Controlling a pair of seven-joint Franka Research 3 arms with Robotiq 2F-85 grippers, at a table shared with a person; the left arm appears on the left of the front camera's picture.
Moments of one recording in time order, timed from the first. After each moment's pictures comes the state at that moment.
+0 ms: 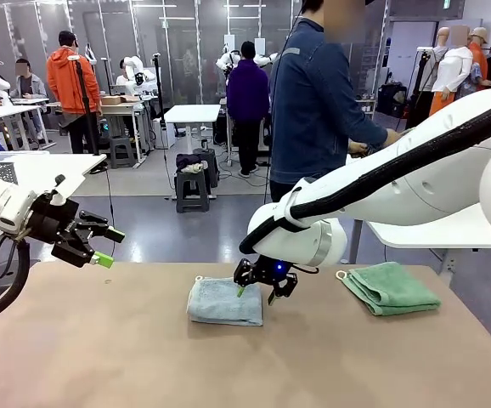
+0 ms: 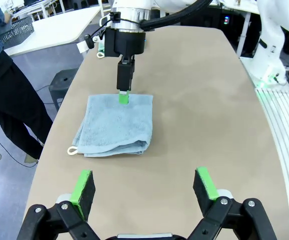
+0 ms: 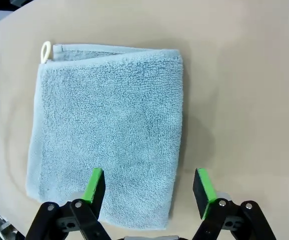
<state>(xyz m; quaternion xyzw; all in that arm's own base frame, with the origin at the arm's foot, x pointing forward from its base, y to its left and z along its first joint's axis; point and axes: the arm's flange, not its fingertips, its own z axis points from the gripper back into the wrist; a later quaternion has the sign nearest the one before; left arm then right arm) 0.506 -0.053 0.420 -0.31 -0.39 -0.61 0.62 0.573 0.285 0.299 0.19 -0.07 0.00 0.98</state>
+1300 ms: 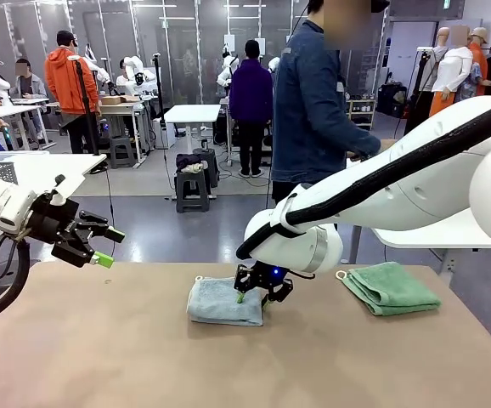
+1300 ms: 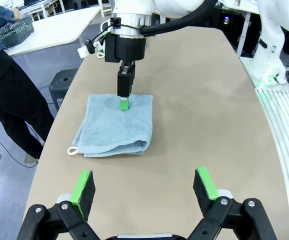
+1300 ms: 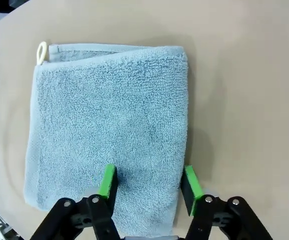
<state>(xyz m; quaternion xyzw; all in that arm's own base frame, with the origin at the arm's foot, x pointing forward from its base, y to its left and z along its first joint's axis) 0.506 -0.053 0.420 -0.31 -0.39 -0.61 0.62 0.573 0.291 0.287 0.19 -0.07 -0.01 0.98</state>
